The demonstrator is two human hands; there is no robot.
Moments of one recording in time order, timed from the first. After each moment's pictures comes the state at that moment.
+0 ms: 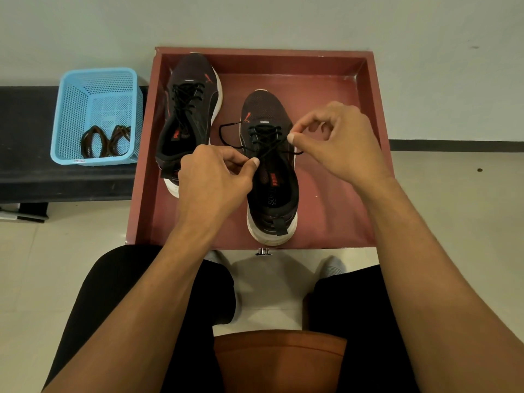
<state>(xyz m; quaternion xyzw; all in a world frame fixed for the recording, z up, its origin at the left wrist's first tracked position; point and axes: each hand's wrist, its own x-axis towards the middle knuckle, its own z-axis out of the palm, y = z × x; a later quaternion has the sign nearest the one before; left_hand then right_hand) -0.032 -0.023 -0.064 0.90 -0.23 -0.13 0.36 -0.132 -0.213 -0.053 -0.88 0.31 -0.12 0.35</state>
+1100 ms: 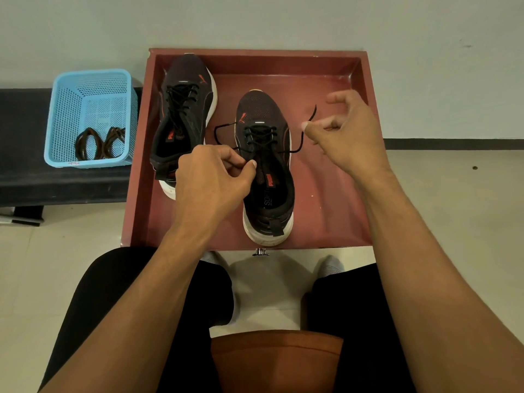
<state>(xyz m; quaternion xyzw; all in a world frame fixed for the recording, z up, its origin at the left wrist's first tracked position) -0.033 -0.024 -0.063 0.89 -0.25 -0.13 0.35 -0.135 -0.222 -0.057 -0.78 0.43 -0.17 0.43</state>
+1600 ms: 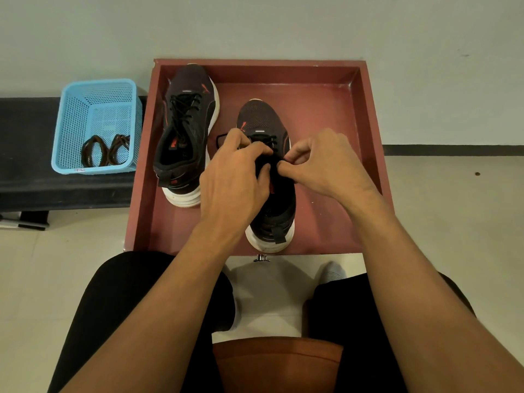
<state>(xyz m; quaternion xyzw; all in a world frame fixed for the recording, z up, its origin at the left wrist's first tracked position) -0.043 -0.050 -0.075 0.89 -0.37 -0.03 0.26 -0.131 -0.196 -0.051 -0.86 0.35 0.00 0.37</state>
